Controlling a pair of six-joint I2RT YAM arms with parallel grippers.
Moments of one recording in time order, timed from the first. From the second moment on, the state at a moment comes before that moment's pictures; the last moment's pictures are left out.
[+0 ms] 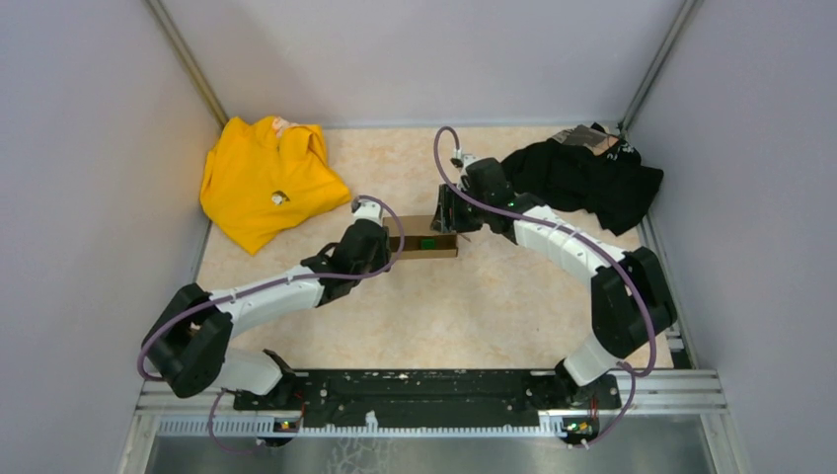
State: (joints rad) left arm -0.76 1.38 0.70 0.02 -0.40 -0.47; right arm 0.55 1.57 1.15 -0.29 -0.20 0.41
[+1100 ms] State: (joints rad) left arm -0.76 1.23 0.76 -0.12 -0.25 -0.51; right arm 0.55 1.61 1.06 -0.28 -0.24 0.33
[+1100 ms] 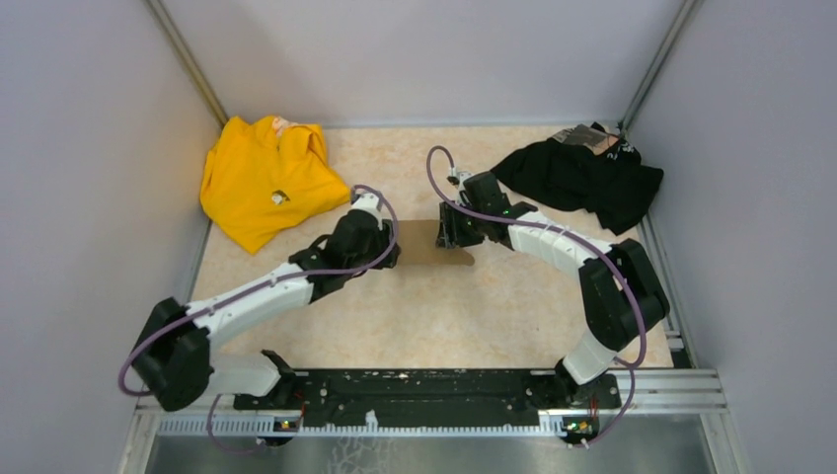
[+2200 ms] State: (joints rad) left arm -0.75 1.26 0.89 -0.16 -0.34 -0.55; right arm 0.41 1.35 0.88 -0.18 -0.24 0.36
